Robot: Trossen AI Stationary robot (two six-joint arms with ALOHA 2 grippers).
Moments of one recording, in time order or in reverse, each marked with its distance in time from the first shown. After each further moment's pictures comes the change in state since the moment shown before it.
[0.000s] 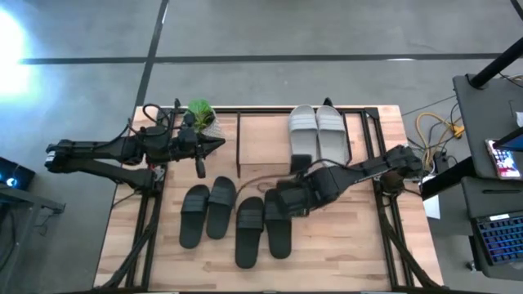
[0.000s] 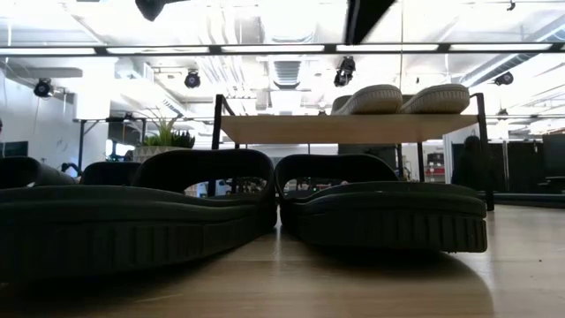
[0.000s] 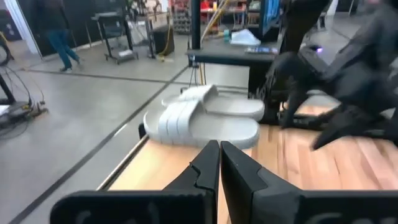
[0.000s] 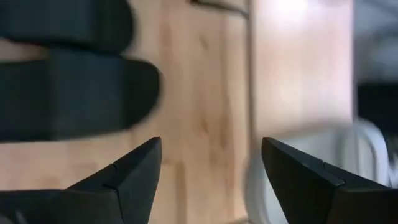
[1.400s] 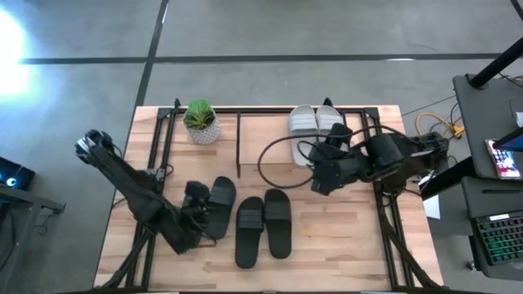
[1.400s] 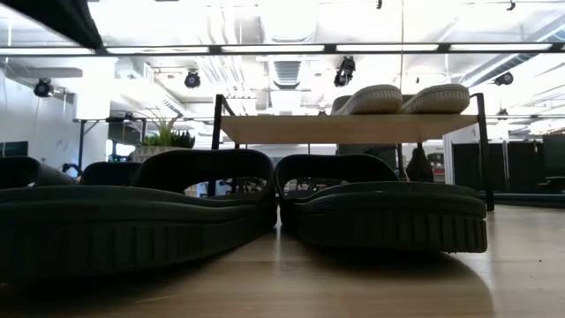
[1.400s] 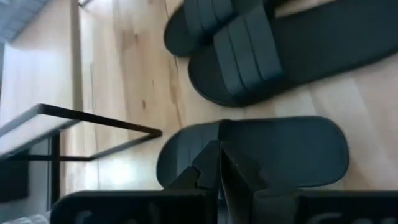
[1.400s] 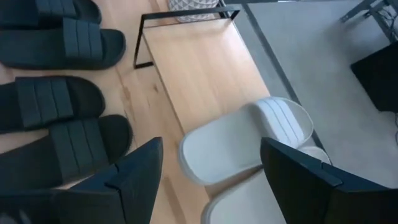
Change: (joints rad) left arm -0.733 0.527 0.231 -0.798 -0.319 -0.292; right arm 0.004 -0.250 0.157 -0.169 0.120 0.253
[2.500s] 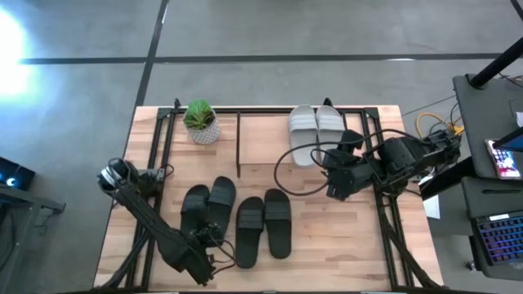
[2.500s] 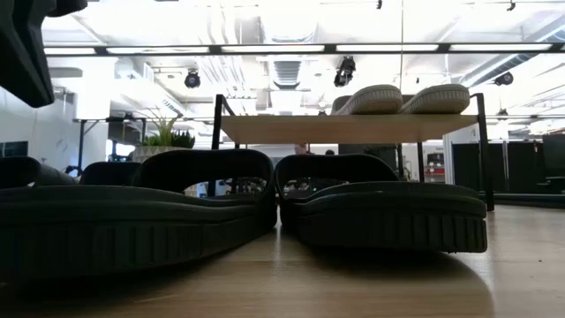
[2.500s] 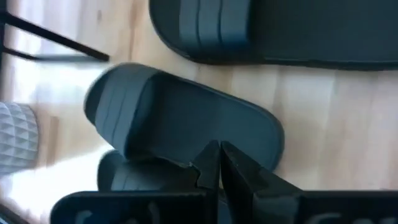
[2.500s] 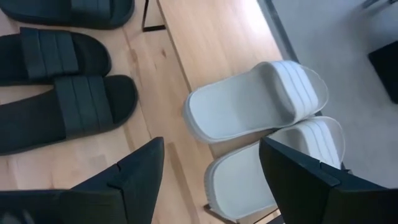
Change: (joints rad) left arm -0.058 0.431 0.273 -0.238 0.132 -0.619; right arm 0.051 -0.144 -0.226 0.000 -0.058 0.048
